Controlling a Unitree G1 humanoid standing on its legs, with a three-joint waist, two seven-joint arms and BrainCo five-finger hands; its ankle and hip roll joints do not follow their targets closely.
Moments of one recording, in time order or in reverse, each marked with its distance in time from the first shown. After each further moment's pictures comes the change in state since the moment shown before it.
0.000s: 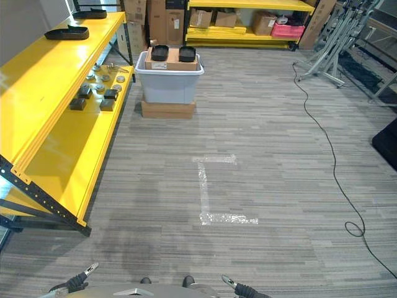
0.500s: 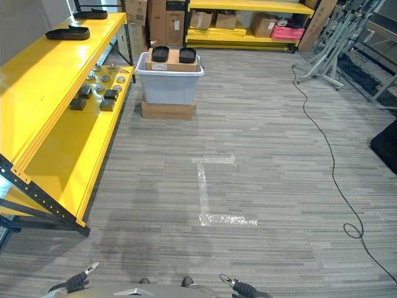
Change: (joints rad) left arm 0.002 0.005 -0.009 -0.005 0.019 -0.019 -0.018; right arm 0.000 0.001 0.017 -0.006 -0.028 -0.048 0.034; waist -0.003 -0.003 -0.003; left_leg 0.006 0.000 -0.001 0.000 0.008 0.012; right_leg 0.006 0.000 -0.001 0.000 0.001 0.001
